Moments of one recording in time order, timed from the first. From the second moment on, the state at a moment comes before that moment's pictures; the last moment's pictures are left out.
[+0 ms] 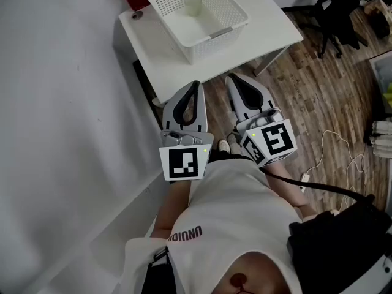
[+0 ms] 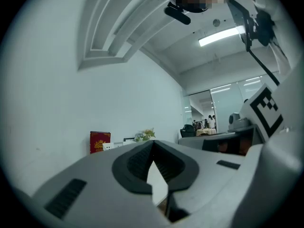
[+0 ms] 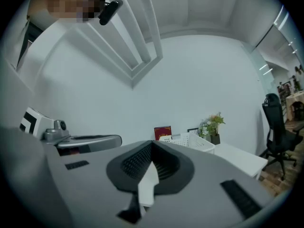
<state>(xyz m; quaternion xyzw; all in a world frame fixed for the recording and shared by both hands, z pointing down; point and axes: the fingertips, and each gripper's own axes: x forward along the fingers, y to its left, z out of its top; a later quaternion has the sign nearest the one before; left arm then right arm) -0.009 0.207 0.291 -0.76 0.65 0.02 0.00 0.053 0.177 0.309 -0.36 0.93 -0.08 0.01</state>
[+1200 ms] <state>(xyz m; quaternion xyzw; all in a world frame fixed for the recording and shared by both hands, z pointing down) -0.068 0.209 0.301 -0.75 0.66 0.04 -0.02 0.032 0.164 0.302 -0.42 0.91 -0.02 0.00</state>
